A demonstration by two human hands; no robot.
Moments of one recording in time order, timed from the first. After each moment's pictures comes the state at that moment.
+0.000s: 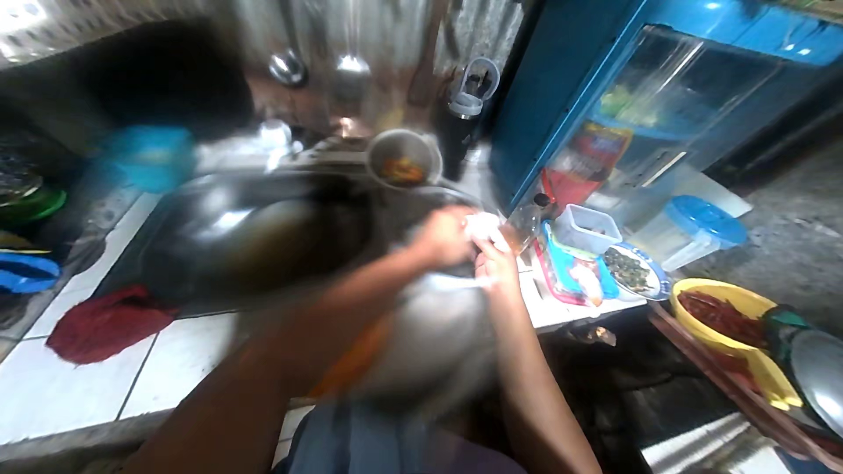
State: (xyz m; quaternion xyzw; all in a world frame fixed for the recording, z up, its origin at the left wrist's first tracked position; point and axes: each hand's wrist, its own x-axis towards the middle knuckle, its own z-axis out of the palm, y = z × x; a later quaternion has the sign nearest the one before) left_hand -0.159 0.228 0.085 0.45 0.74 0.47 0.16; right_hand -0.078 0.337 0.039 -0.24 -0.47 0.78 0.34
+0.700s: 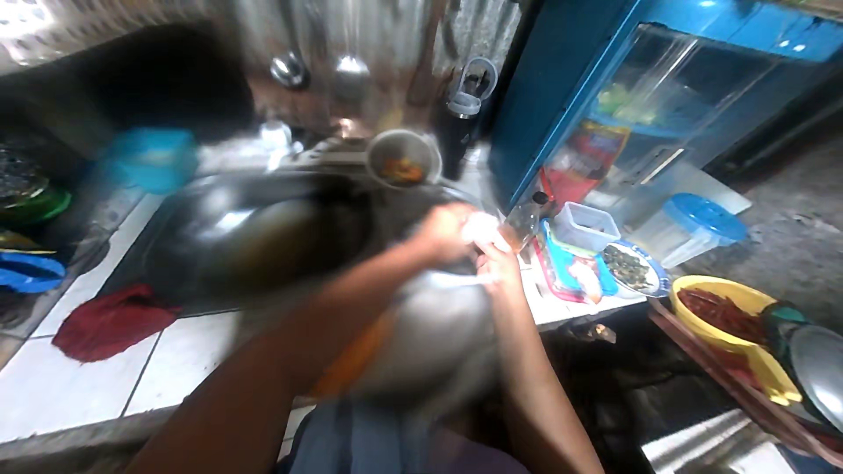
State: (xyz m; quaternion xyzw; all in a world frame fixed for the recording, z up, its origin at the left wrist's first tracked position) left_hand -0.160 0.228 0.084 0.51 0.72 0.46 0.09; right_hand -0.069 0.341 0.038 -0.21 -0.48 0.79 0.32
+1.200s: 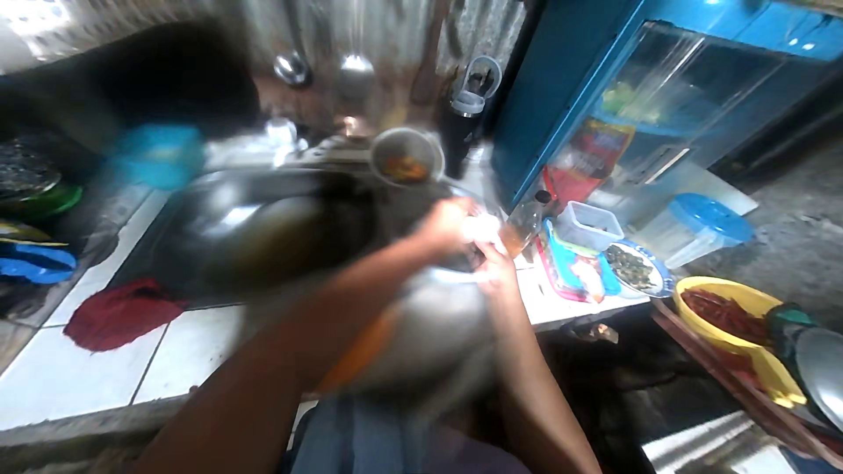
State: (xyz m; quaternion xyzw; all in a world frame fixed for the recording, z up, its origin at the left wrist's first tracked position) left_hand -0.156 0.233 0.092 0.48 0.76 0.44 0.09; right_hand -0.067 0.338 0.025 -0.18 -0.42 0.83 0.31
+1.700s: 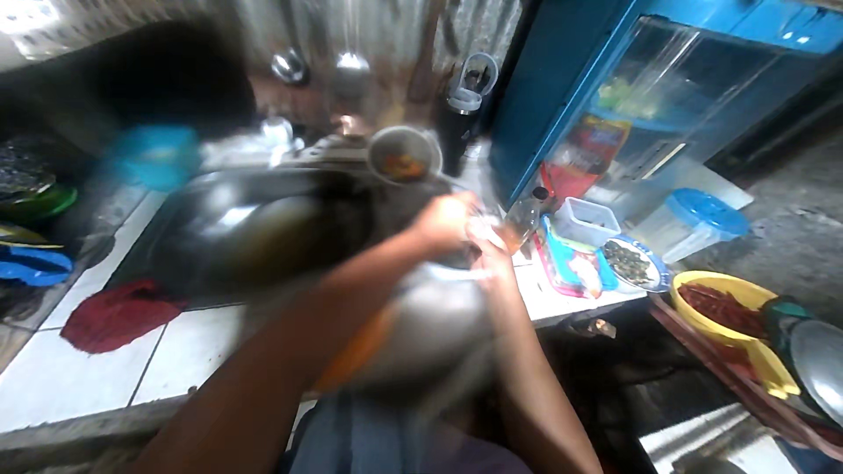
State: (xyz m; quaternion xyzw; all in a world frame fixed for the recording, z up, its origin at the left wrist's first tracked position) left_hand -0.155 0.232 0.101 0.50 0.78 0.38 0.07; right_hand -0.071 0.332 0.036 -0.19 -0.45 0.82 0.30
